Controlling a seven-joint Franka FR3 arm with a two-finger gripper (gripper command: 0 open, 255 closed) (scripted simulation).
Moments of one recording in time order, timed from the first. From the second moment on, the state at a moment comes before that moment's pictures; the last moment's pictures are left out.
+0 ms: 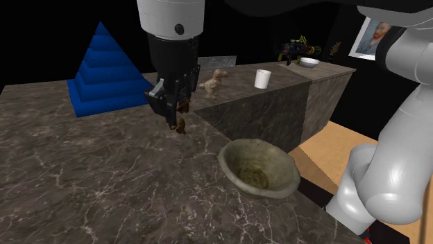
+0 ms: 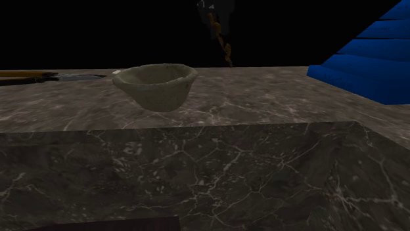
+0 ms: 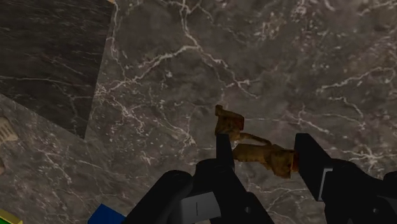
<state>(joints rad) 0.27 -0.03 0.57 -1.58 -0.22 1.55 0.51</state>
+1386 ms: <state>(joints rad) 0.37 -0.68 0.45 -2.06 0.04 1.45 0.42</state>
